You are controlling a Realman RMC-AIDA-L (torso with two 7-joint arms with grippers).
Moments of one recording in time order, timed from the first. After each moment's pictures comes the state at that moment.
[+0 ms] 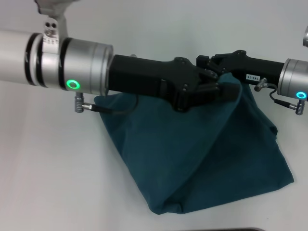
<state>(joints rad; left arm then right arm) -0.70 -2.17 -2.02 -0.73 -1.46 1.72 -1.78 0.43 2.02 1.80 0.56 -1.32 1.12 -1.75</state>
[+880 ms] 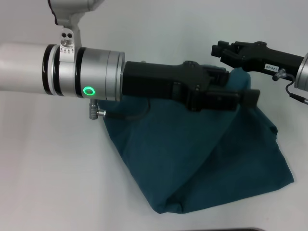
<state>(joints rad) -0.69 -2.17 -1.91 -0.65 -1.59 1.62 -1.75 0.42 2.01 1.92 0.53 -1.32 1.14 -1.75</state>
